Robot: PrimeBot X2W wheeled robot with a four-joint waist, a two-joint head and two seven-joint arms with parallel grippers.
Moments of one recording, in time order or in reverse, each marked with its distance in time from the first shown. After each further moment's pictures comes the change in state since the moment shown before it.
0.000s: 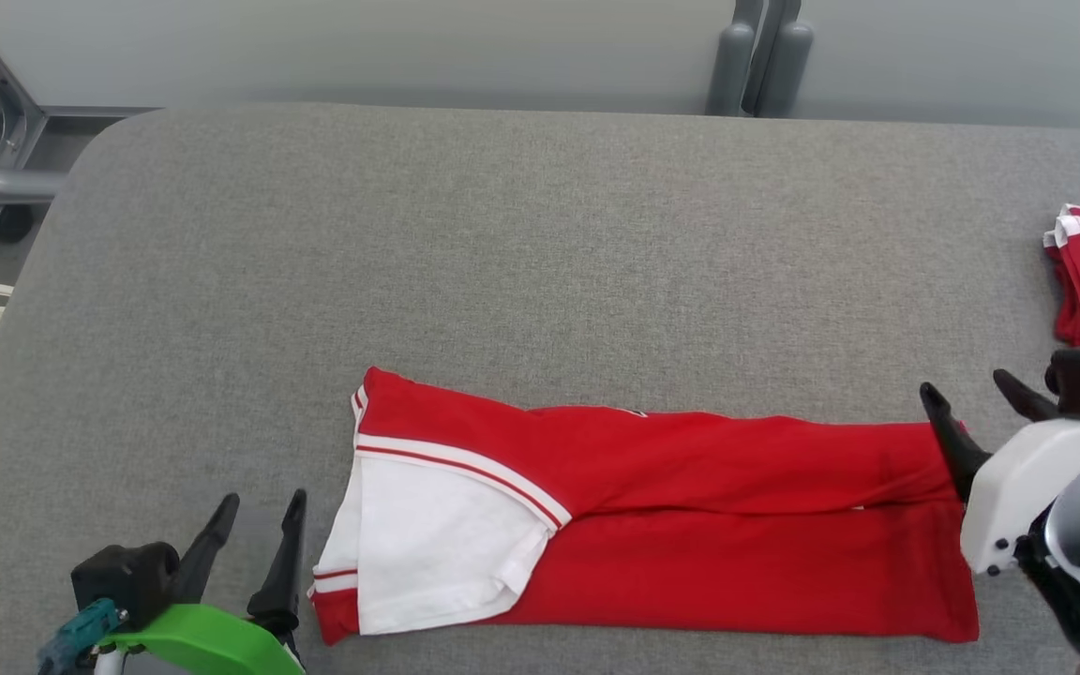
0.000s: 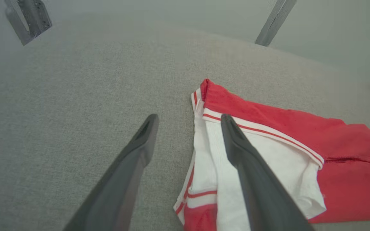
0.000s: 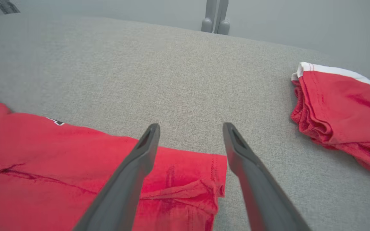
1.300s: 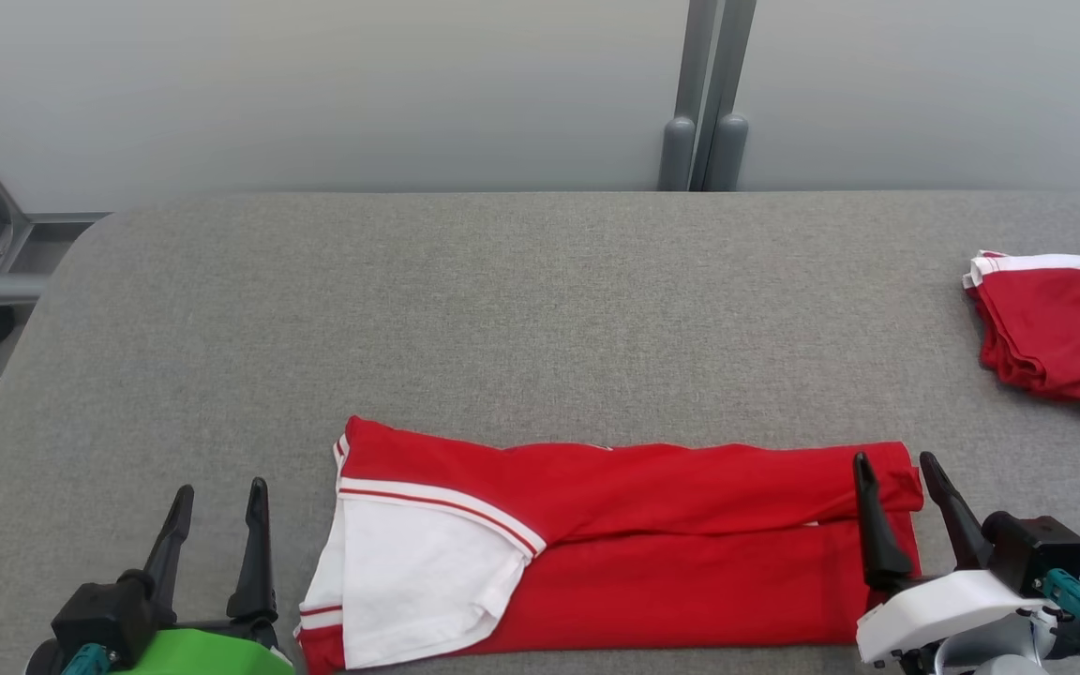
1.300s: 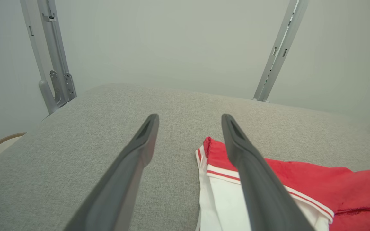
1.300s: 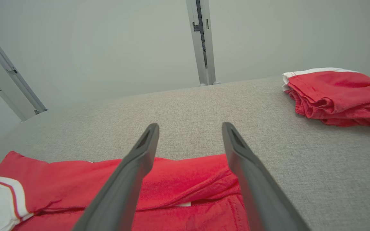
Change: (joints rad) left arm 0.040 -0.309 0.371 0.162 0.414 -0.242 -0.165; right arm 0.090 0.226 0.039 0.389 -0.006 0.000 -0.802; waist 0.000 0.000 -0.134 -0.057
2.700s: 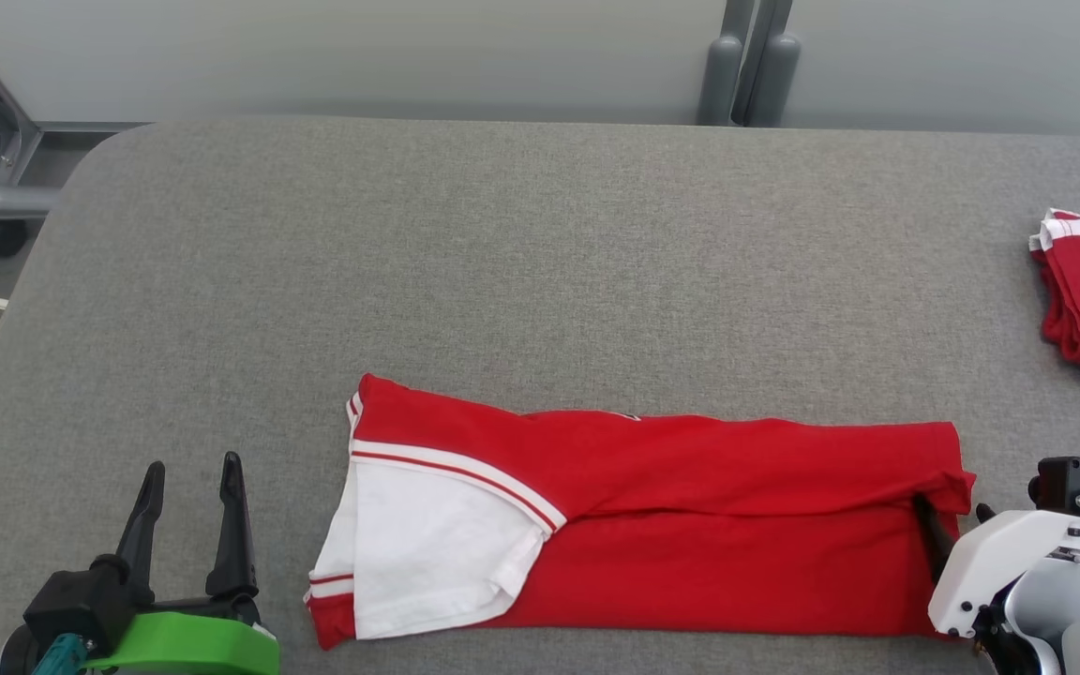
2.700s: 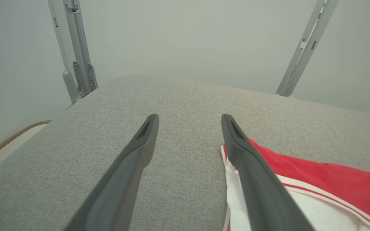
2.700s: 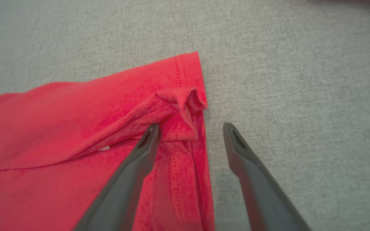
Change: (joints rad) left arm -0.021 -0.068 0.115 -0.018 0.080 -0.041 0.000; right arm -0.079 0.003 -0.230 0.006 -0.032 0.000 0.617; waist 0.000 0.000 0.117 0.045
